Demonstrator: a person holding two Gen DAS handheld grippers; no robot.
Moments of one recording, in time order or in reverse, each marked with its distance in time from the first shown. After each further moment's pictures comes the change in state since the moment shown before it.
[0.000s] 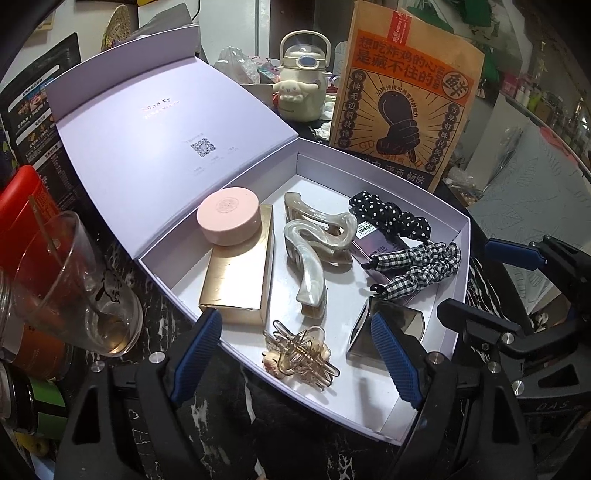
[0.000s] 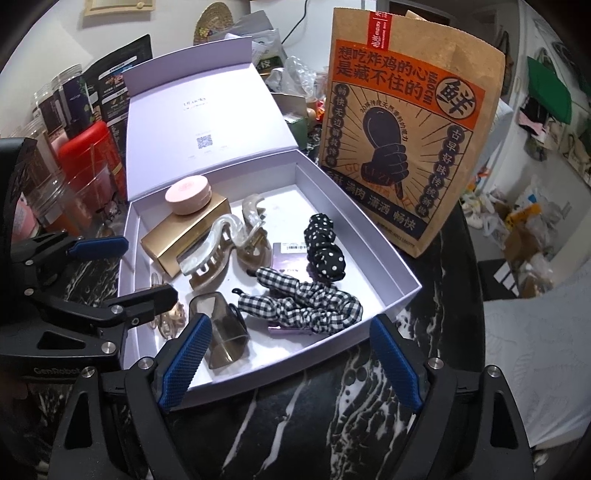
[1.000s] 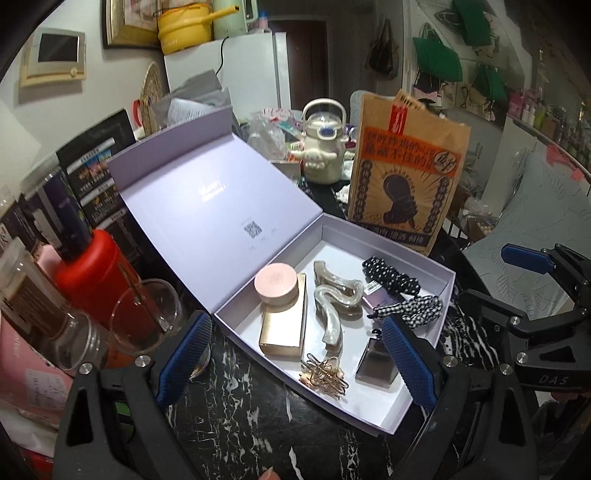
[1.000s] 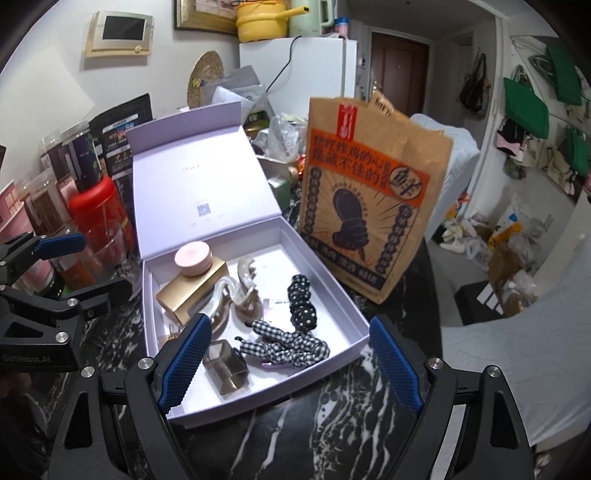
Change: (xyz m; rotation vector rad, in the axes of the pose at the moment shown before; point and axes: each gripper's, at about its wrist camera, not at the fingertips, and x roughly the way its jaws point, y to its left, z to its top) left arm -0.091 -0.001 0.030 0.019 -0.158 0.111; right arm -0.067 -0.004 0.026 0.025 -0.143 -0.053
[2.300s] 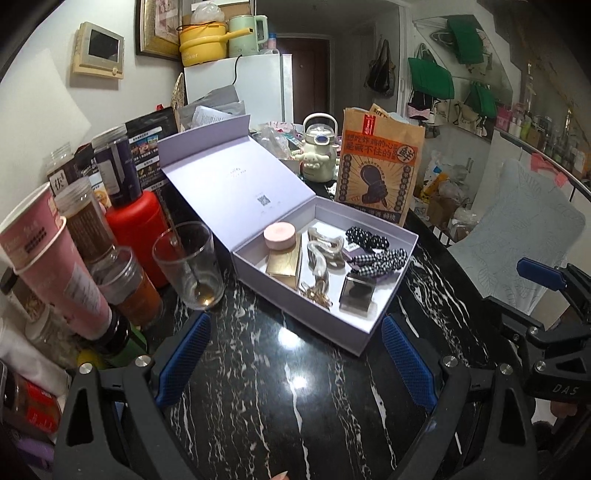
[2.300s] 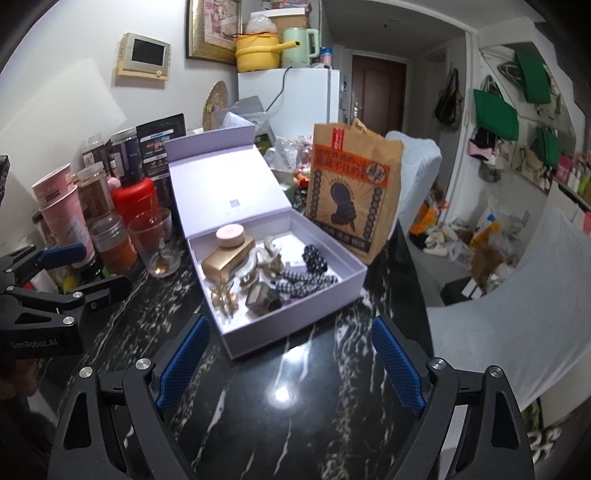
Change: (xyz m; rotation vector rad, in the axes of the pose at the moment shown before) left arm -0.092 0.003 -0.089 -0.036 -0.065 -0.012; right arm -0.103 0.044 -0.086 0.045 -0.097 -0.046
